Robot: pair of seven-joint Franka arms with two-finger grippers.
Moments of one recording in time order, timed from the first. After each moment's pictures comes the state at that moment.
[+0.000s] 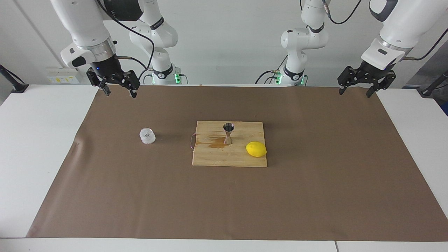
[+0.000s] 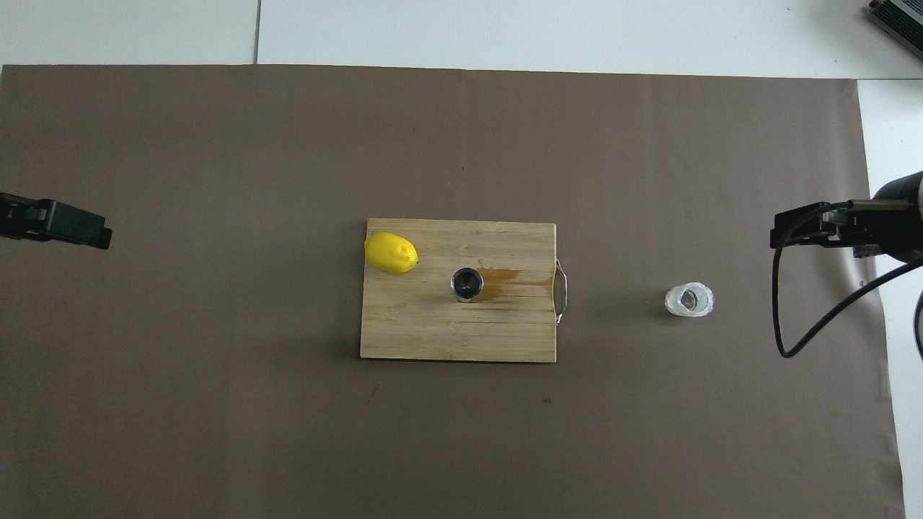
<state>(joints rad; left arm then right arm) 0.00 0.00 -0.07 -1.51 -0.02 1.50 0.11 -0.05 -0.05 0.08 -1.65 0.00 1.61 0.15</state>
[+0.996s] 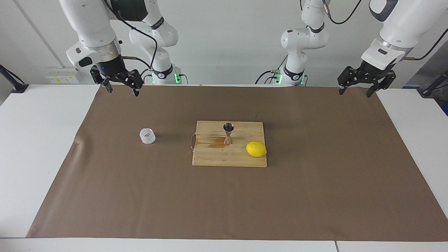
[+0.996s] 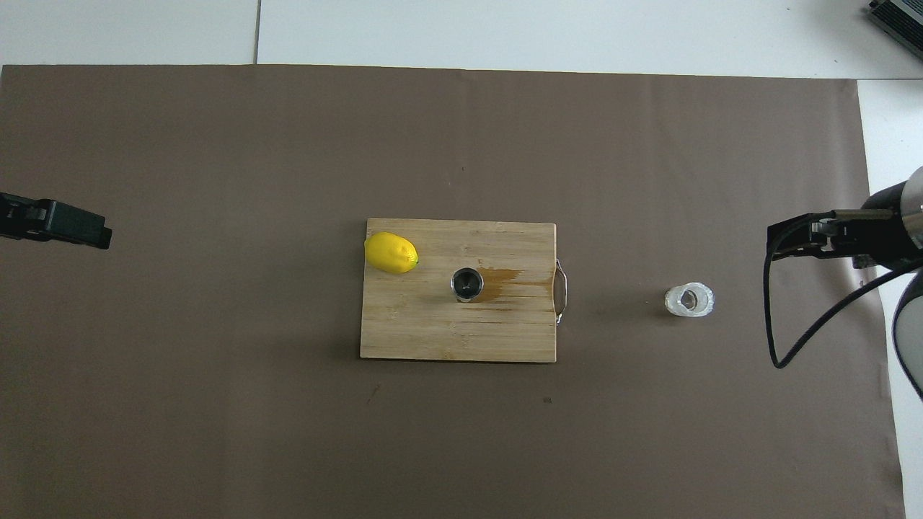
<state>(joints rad) 0.00 0.00 -0.07 -1.51 -0.02 1.50 0.11 0.03 -0.05 0.02 -1.64 -0.05 1.56 0.17</state>
